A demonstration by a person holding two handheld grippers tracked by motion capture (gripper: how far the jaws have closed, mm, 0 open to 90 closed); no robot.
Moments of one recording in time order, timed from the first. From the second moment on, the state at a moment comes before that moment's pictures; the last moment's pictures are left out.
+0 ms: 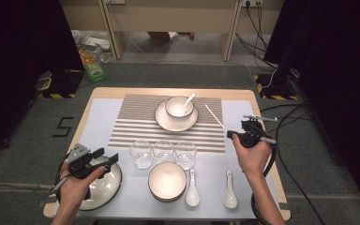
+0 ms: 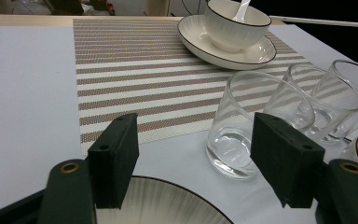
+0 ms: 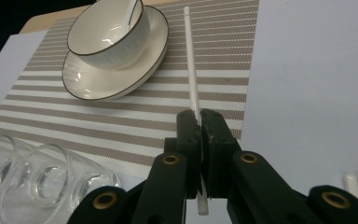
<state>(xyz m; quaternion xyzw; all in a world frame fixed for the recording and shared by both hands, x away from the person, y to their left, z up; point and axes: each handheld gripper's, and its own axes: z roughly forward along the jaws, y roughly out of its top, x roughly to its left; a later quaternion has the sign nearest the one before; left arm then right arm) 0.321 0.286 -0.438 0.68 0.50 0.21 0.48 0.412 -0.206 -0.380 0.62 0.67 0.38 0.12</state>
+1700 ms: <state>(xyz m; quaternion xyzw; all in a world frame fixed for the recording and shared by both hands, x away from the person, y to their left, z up) 0.321 0.287 -0.437 0.68 0.51 0.22 0.48 0.430 -0.181 -0.364 0.60 0.66 0.43 0.14</state>
